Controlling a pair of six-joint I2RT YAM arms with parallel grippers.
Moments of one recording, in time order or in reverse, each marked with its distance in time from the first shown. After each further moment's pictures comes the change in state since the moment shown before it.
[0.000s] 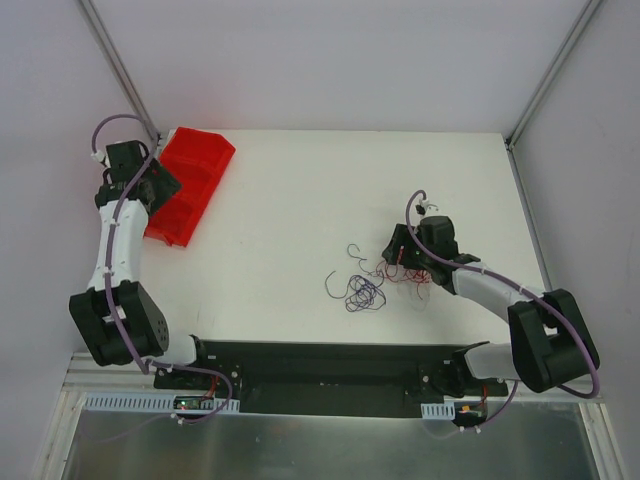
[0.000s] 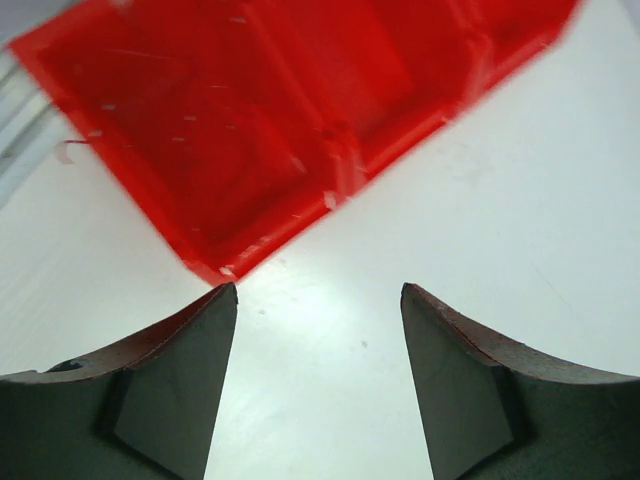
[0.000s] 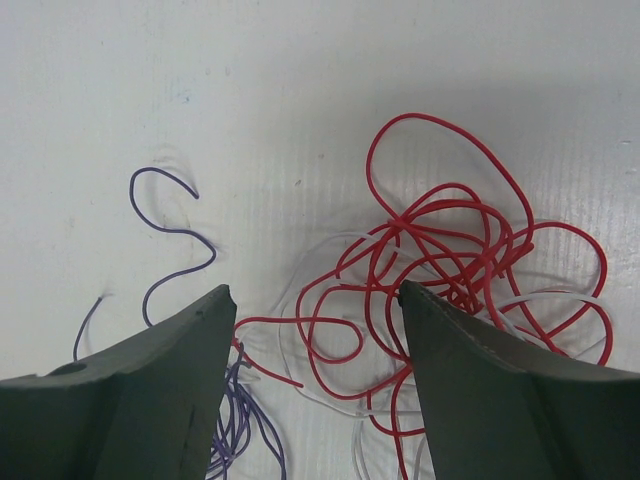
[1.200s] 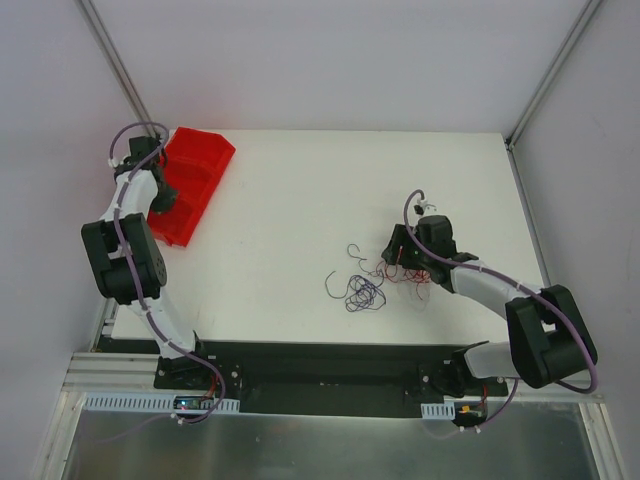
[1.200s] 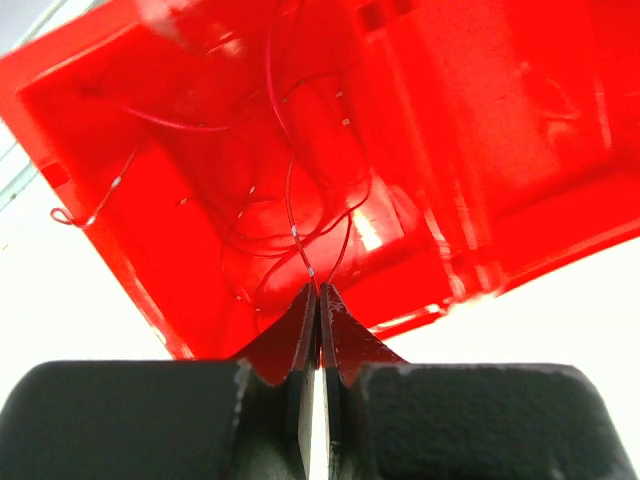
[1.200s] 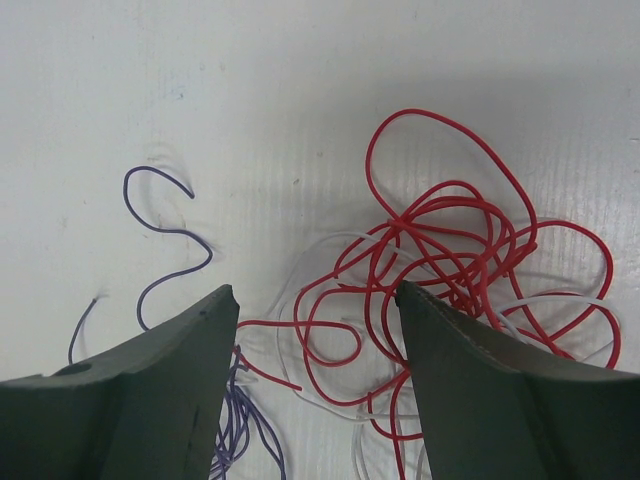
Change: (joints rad) left arm -0.034 0.407 0.202 -0.049 -0.182 -0.003; right arm 0.006 0.023 0.012 -0.006 0.005 0.002
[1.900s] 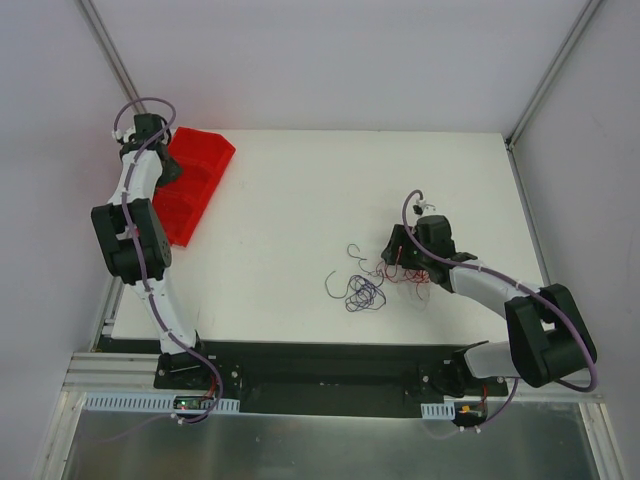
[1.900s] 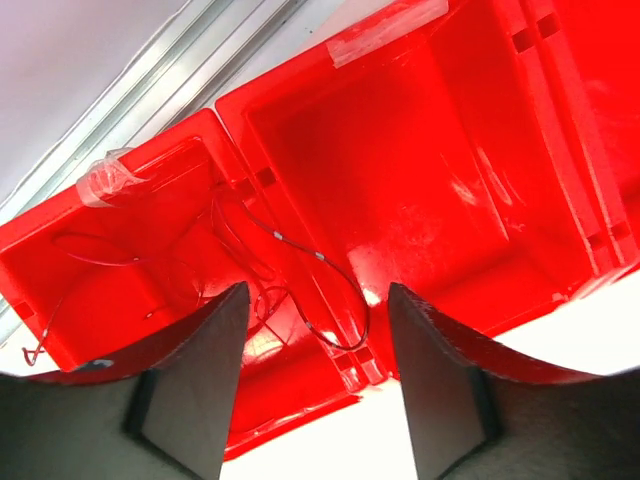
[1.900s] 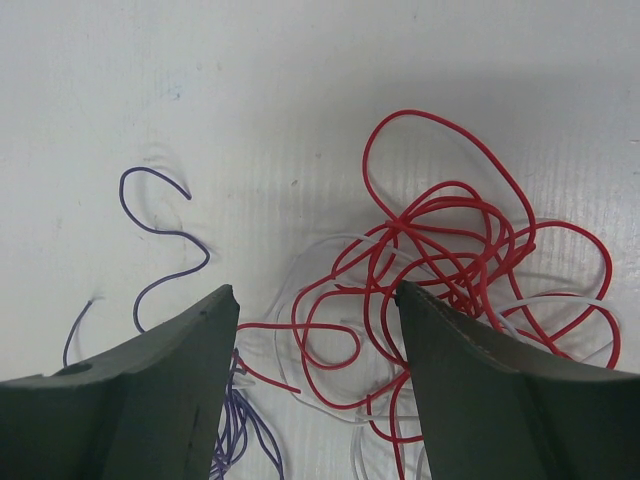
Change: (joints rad) left arm -0.029 0.155 0.256 -0.013 -0.050 0.051; right arm 0.010 0.003 0.001 0.000 0.014 -0.004
